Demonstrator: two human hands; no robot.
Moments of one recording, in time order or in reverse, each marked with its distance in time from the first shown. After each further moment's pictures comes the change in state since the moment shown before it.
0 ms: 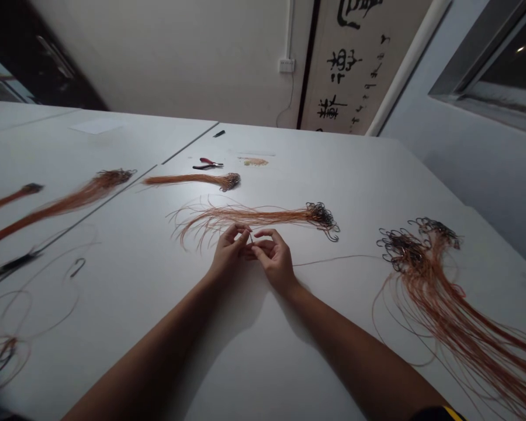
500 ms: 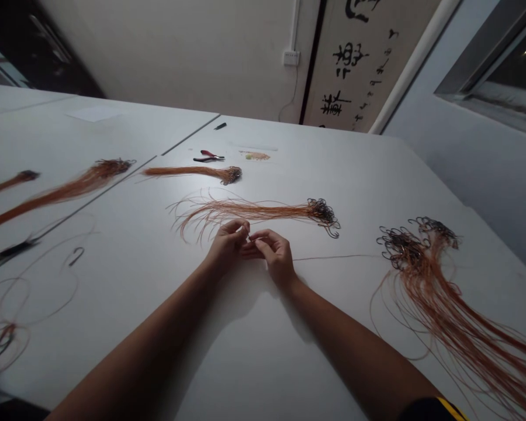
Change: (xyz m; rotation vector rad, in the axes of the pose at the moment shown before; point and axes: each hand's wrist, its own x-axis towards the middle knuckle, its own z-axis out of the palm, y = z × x) left_hand -0.001 0.004 -0.001 -0.138 -0.051 -0.160; right_hand -0.004 -0.001 -0.002 0.089 -0.009 0.099
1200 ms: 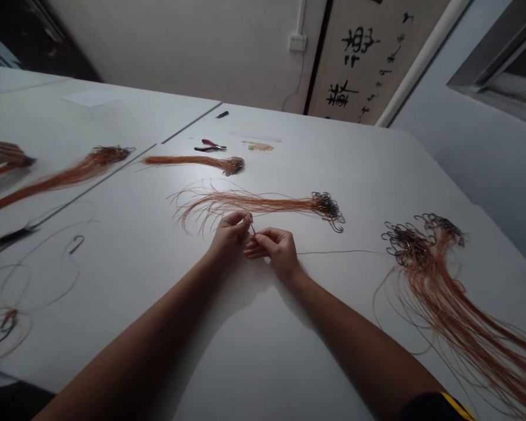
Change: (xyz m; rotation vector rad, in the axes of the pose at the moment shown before) left_hand 0.002 -0.007 0.000 -0.016 0.050 0.028; right_hand 0.000 0.002 -0.004 -0.010 0.048 0.143
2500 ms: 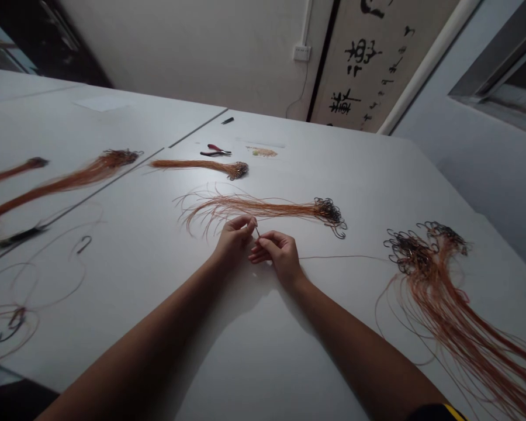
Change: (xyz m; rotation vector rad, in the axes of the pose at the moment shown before) left_hand -0.003 0.003 0.002 0.033 0.011 0.024; right_hand -0.001 -0.001 0.004 -0.032 0.042 0.005
